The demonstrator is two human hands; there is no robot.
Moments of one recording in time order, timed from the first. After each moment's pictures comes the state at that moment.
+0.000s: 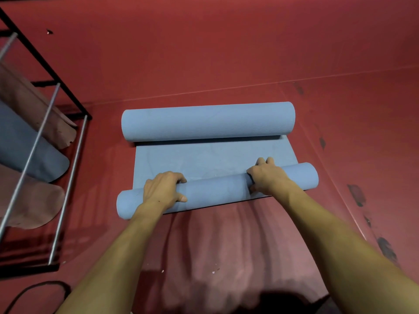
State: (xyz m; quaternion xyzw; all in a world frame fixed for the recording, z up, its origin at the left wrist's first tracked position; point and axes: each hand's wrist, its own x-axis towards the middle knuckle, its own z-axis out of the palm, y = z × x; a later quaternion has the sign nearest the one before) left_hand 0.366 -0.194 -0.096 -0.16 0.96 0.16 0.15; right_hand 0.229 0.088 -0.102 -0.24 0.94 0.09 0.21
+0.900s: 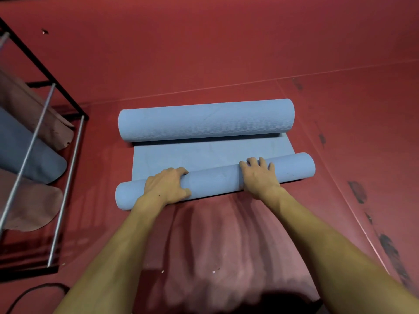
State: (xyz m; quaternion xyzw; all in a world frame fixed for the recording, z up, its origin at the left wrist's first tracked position) left_hand 0.347 -0.191 -0.092 -0.13 0.96 0.13 0.20; right_hand 0.250 0.069 -0.109 -0.21 0.96 0.05 0.18
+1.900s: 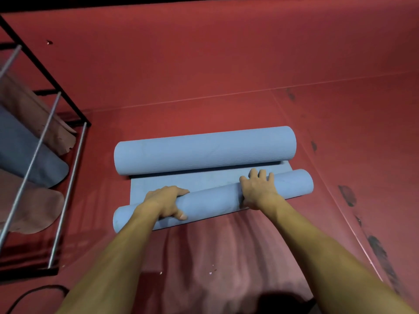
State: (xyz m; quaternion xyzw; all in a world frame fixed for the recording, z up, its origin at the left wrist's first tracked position) left_hand 0.371 -0.192 -0.087 -0.08 0.93 0.17 0.31; right_hand 0.276 0.078 -0.086 -0.21 0.94 0.14 0.23
